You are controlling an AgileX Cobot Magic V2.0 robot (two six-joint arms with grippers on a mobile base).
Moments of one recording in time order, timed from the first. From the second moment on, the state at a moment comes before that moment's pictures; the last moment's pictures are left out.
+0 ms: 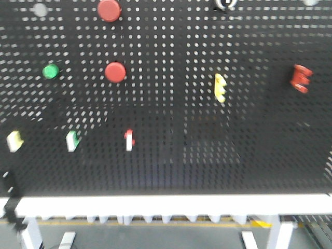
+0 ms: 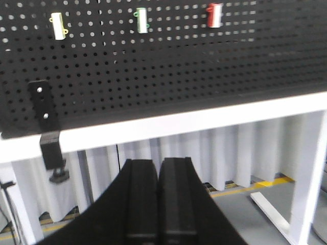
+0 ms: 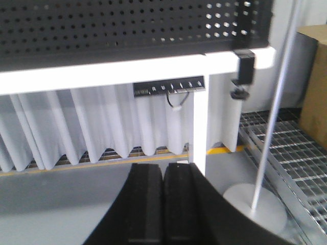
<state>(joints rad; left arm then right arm) -0.24 -0.01 0.03 -0.12 0.10 0.15 -0.12 -0.01 0.03 0.02 0.30 0.00</state>
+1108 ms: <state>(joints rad) -0.24 -0.01 0.03 -0.12 0.10 0.15 -0.12 -0.01 0.03 0.01 0.30 -0.04</state>
